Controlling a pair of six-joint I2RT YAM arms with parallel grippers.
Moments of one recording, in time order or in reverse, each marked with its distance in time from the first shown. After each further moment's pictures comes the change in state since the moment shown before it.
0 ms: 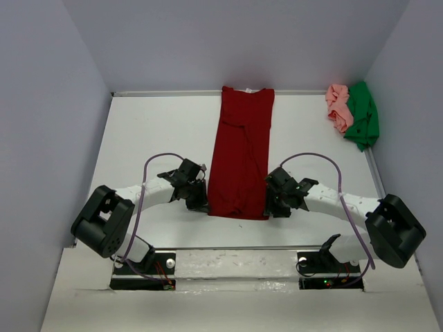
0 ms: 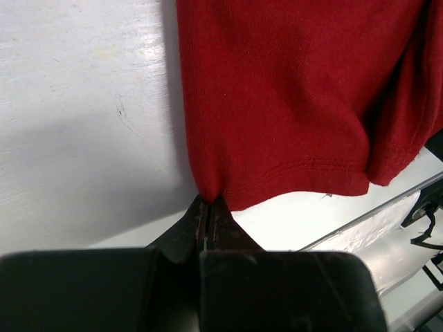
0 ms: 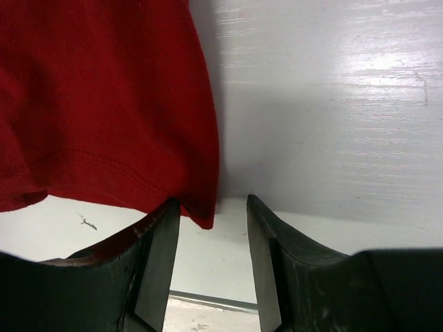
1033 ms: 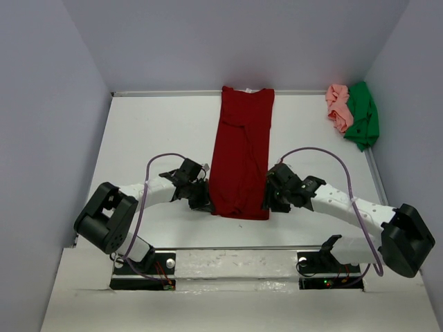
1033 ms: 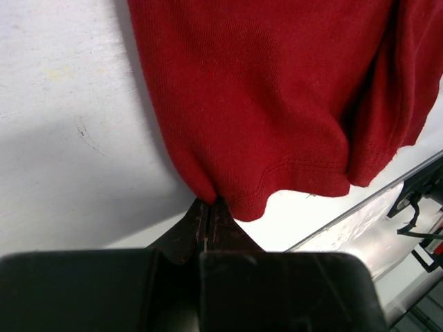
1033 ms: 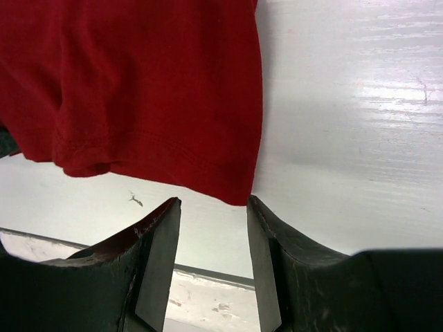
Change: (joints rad) left arm 0.000 0.036 -0.002 0.061 0.060 0.001; right arm 0.027 -0.109 0.068 -0.069 0.018 0.003
